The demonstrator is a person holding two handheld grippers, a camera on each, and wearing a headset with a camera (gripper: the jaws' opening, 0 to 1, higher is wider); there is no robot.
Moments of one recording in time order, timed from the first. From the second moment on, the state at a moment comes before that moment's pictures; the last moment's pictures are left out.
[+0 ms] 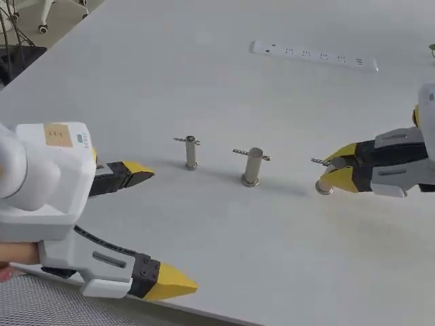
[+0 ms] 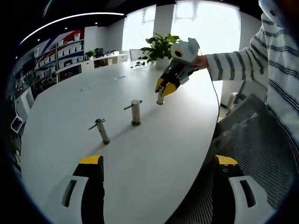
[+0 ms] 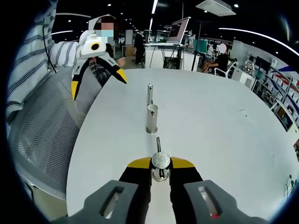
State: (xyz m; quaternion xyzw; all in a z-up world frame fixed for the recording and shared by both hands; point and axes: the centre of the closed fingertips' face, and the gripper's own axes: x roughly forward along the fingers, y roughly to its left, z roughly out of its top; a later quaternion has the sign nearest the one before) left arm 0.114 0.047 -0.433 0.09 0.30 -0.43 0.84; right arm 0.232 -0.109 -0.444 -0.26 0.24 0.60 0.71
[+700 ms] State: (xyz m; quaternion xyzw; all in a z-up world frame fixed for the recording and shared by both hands) left arm 0.112 0.051 -0.439 0.08 0.32 -0.41 0.85; right arm 0.234 -0.106 -0.455 -0.25 0.23 0.62 0.71
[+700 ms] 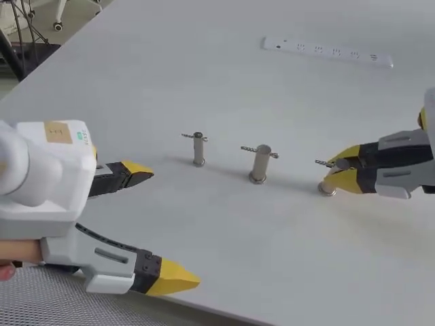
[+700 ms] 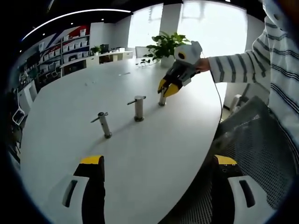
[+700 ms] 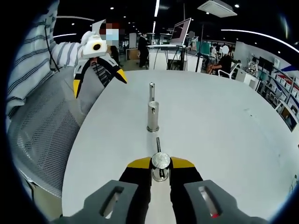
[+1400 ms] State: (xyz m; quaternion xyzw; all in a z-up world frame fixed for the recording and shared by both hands) left arm 0.109 0.050 -0.434 0.06 0.31 -0.42 0.85; right arm 0.233 -0.103 -0.421 -0.17 0.20 0.60 0.75
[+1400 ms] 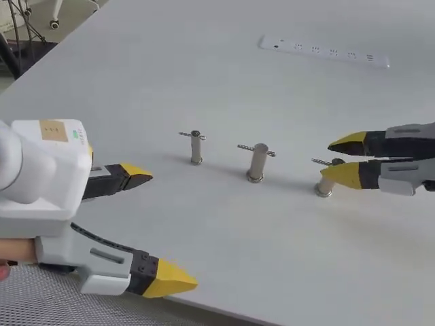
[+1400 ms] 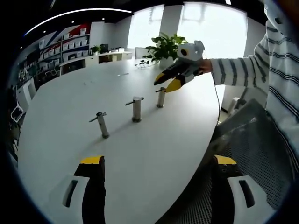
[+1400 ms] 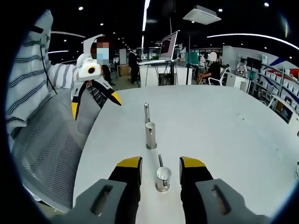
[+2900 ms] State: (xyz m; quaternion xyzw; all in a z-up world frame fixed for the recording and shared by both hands) left arm 0.116 0.082 -0.424 0.00 0.30 -0.37 0.88; right arm 0.141 -0.136 -0.432 -0.09 0.33 0.42 0.84
